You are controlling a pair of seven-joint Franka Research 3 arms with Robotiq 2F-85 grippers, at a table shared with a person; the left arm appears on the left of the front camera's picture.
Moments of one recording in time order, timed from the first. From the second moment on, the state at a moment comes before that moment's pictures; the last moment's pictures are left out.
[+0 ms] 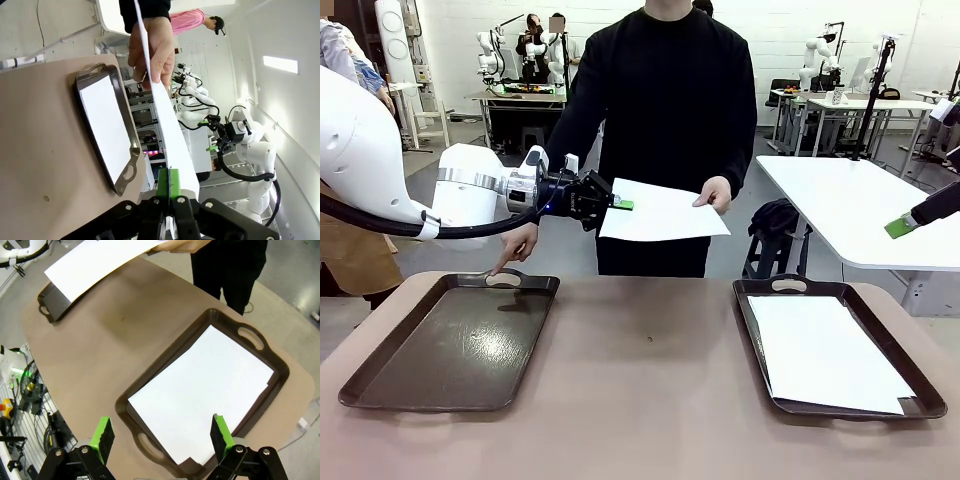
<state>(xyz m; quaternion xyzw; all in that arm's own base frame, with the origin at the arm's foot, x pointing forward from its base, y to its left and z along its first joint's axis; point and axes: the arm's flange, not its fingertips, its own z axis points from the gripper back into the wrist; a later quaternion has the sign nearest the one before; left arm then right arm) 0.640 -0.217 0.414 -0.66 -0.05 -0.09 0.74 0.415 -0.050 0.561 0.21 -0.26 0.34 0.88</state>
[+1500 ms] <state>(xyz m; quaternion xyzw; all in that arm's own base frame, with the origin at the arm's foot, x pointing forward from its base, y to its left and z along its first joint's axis) 0.640 -0.217 0.414 -0.66 -0.05 -0.09 0.74 0.415 -0.050 0.561 0.21 -0.26 0.34 0.88</state>
